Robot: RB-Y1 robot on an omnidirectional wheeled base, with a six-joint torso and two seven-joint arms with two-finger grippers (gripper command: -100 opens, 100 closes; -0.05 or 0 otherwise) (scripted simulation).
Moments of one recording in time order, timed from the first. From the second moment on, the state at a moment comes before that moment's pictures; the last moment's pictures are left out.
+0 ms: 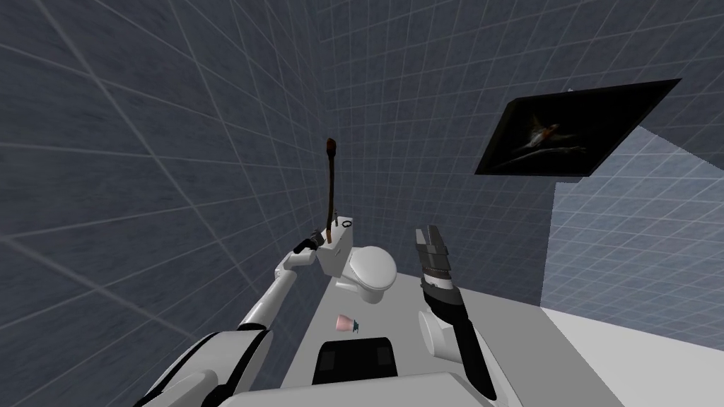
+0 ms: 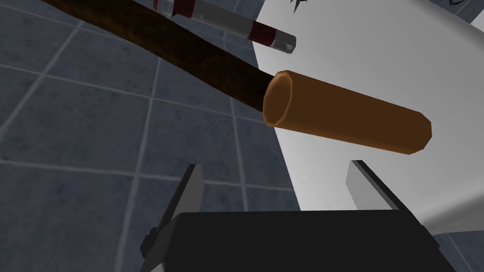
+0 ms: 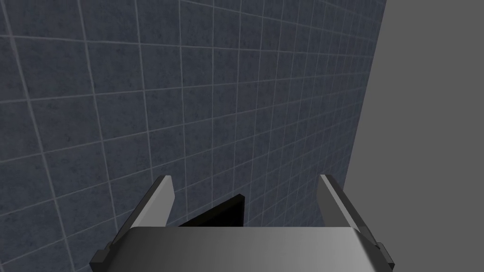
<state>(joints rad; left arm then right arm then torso) -0.46 0.24 0.09 -1.08 0.22 0.25 0.39 0.48 0.04 0.00 -2.24 0.09 -0.58 0.05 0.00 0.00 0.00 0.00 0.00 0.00</state>
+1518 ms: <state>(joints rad) -0.82 0.19 0.13 -0.63 0.28 0.57 0.51 0.48 0.04 0.00 -2.24 0.09 -0.58 0.05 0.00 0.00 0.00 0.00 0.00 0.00</state>
